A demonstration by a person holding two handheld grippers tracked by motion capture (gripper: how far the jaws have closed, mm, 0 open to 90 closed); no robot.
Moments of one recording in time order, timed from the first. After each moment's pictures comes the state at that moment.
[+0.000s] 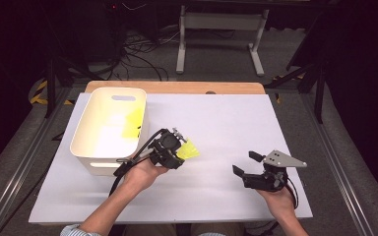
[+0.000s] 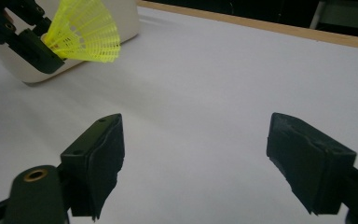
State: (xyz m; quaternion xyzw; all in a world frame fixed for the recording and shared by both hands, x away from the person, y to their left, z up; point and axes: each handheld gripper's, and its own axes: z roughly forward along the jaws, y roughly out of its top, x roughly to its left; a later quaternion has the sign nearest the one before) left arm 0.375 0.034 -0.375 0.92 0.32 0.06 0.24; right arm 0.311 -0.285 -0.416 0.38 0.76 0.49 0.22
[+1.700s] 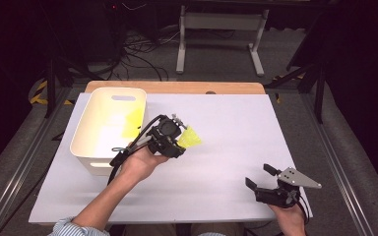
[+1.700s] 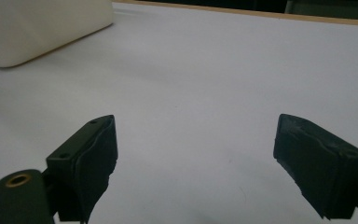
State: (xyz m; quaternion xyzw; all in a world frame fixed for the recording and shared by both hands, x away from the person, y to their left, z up) left arm 0.380 0.037 -0.325 0.91 0.32 0.06 0.26; right arm 0.281 -0.319 -0.450 0.41 0.73 0.49 0.24
